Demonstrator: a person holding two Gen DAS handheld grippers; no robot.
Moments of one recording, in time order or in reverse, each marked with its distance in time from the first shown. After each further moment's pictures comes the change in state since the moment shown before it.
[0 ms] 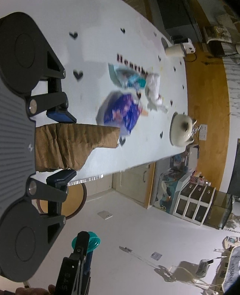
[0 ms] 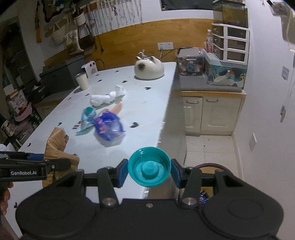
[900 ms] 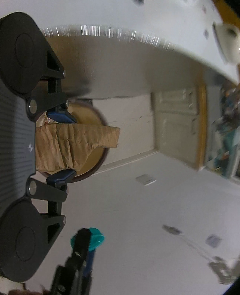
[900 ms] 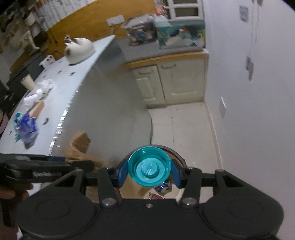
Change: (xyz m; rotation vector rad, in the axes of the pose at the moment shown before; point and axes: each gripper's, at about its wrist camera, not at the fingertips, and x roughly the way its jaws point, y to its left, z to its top) left arm 0.249 -0.179 0.017 0.106 0.325 -0.197; right arm 0.082 -0.237 -0.009 0.199 0.186 -0.083
